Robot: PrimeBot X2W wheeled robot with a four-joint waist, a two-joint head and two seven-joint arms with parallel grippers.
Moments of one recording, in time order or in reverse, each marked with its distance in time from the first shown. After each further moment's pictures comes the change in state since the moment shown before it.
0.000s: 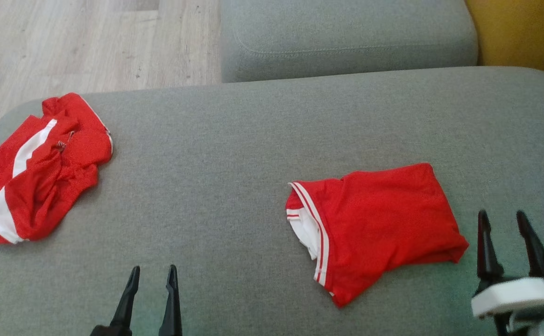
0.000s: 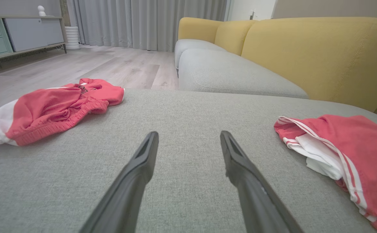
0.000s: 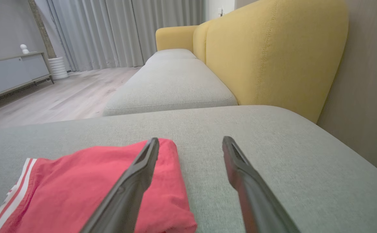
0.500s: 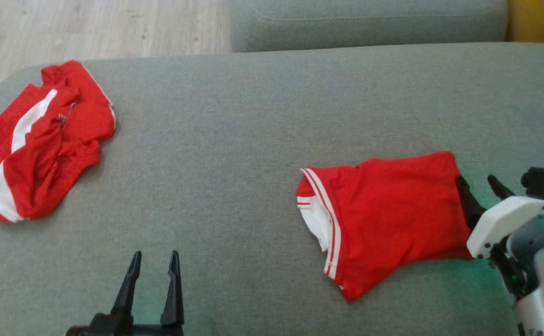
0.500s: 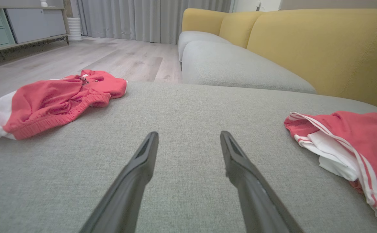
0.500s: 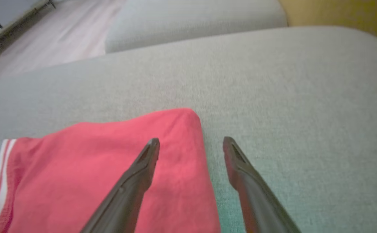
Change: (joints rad) left arm -0.031 0.000 -0.002 -0.021 0.007 -0.009 0.000; right arm -0.282 -0.121 0.114 0.156 0.198 0.000 0.449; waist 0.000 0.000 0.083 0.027
